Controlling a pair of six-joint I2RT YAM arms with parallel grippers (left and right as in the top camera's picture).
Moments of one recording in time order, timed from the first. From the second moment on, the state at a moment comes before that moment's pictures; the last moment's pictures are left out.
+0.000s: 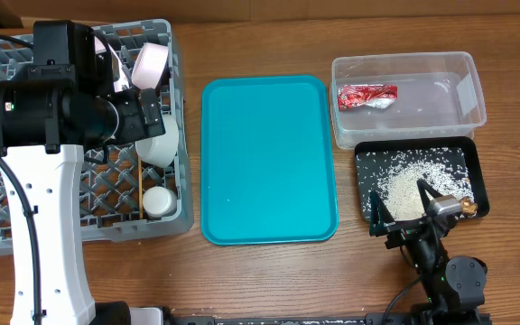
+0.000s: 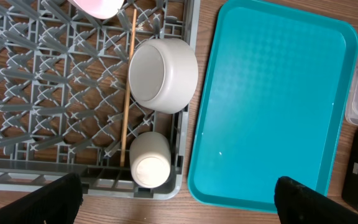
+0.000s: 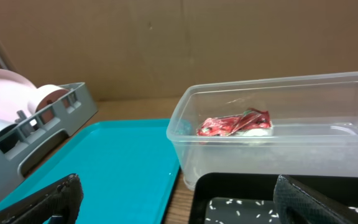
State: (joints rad) left arm 0.03 1.55 1.95 -1.56 0.03 -0.23; right arm 0.11 0.02 0.03 -0.06 -0.17 0.17
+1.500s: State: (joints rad) left arm 0.03 1.11 1.67 -1.11 0.03 -0.21; right arm 0.11 0.01 0.02 -0.02 -0.16 0.17
